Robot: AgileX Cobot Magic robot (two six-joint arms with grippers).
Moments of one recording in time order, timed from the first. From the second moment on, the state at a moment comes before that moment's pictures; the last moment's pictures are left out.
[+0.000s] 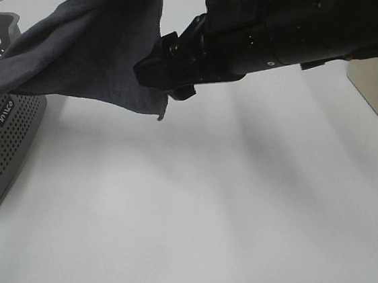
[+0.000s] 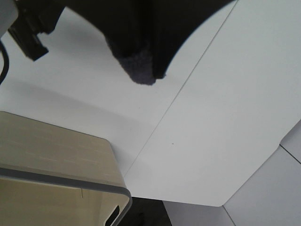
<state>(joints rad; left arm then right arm) -0.66 1.75 -2.02 -0.16 0.85 0.50 0.68 1.46 -0.86 1.54 0.09 -1.52</state>
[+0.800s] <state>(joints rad) -0.66 1.75 -2.02 -0.04 0.84 0.50 0.68 1.53 -0.88 1.51 0.14 -1.52</state>
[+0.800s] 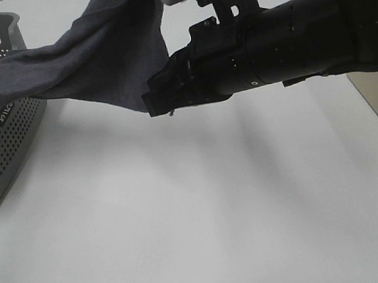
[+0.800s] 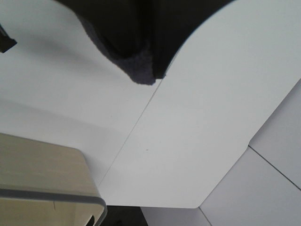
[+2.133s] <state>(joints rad) -0.62 1.75 -2.02 0.23 0.70 0.49 0.68 1.53 -1.66 -0.50 0.96 0.16</state>
